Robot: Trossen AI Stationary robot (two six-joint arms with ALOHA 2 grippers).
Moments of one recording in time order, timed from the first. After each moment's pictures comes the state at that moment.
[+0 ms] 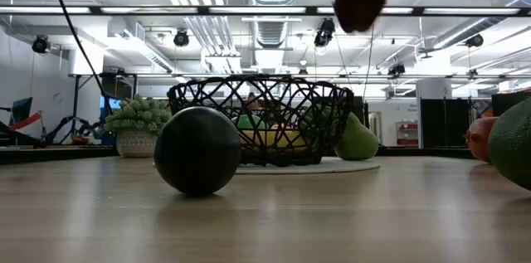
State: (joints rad) left arm -0.83 1.27 0.94 -0.92 -1.47 -0.96; right arm 0.32 1.13 1.06 -0.60 0.72 0.33
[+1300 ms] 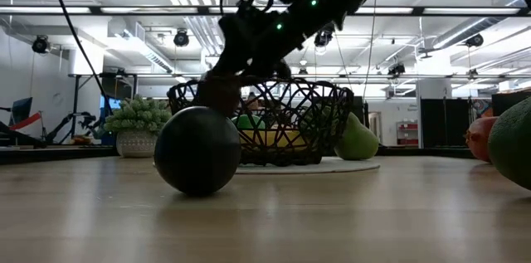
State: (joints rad) left arm -0.83 1.27 0.94 -0.91 -1.47 -0.95; right arm -0.08 1.94 1.30 0.11 0.23 0.16
